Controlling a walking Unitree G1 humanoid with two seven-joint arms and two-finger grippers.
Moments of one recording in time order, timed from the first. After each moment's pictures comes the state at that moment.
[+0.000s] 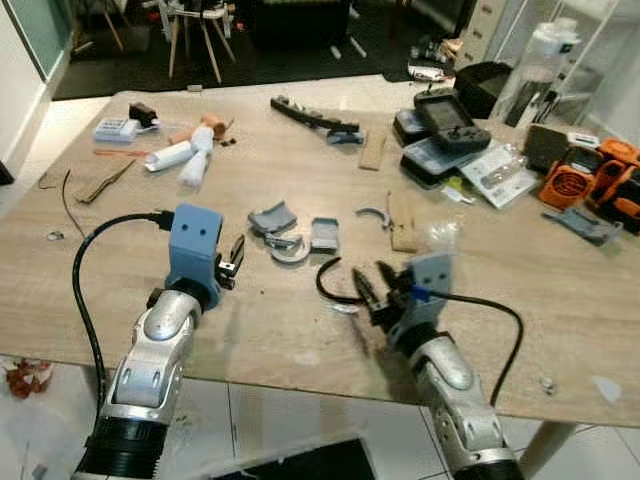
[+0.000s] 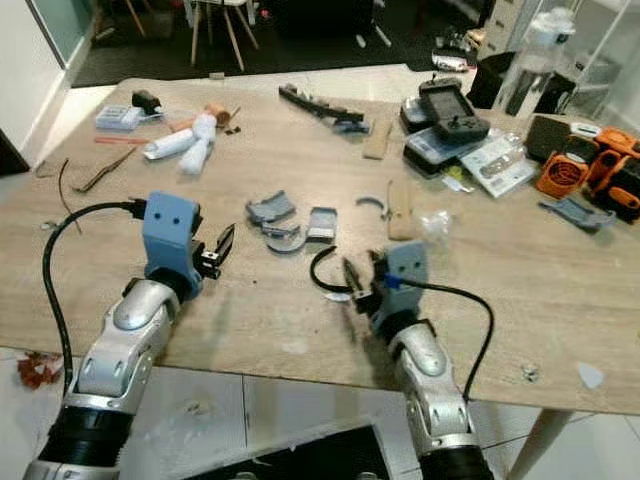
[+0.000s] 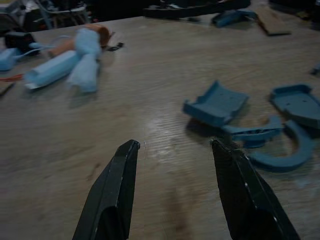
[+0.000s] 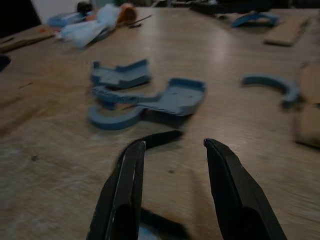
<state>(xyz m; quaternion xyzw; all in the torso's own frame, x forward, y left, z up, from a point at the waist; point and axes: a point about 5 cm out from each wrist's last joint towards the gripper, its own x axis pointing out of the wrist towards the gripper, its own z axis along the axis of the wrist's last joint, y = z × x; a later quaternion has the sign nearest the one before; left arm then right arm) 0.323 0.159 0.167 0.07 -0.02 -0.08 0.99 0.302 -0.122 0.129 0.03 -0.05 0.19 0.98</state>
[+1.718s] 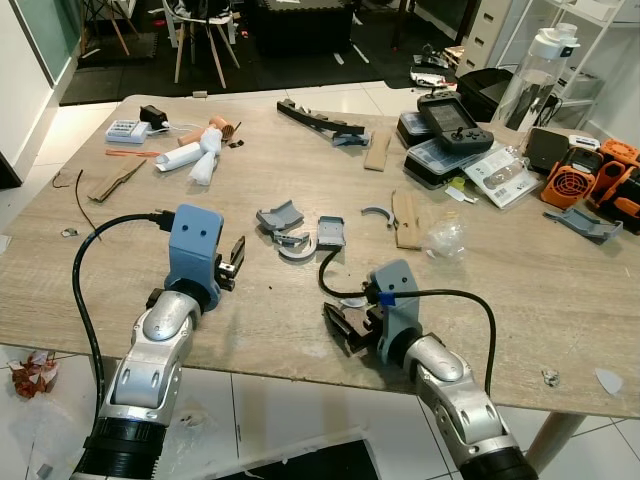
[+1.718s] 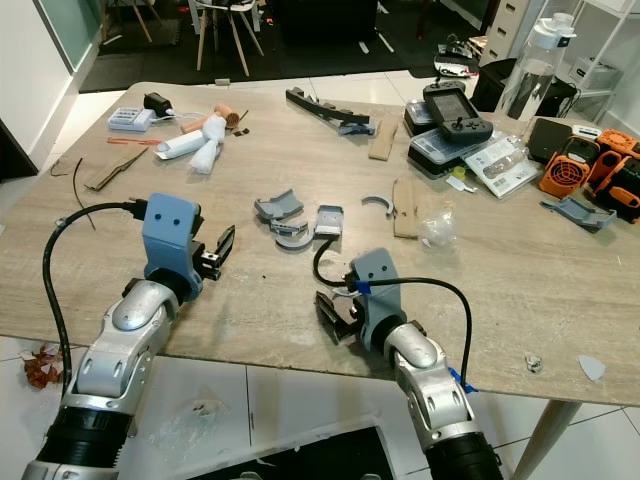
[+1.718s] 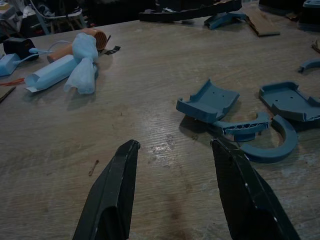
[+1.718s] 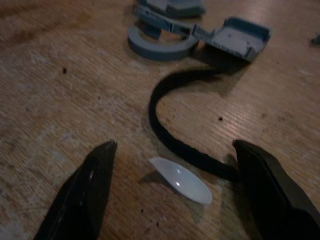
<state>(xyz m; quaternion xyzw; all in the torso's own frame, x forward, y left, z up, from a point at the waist) 0.323 0.158 0.167 0.07 -0.02 -0.09 0.99 0.303 -0.121 0.091 -0.08 0.17 0.24 0.95</state>
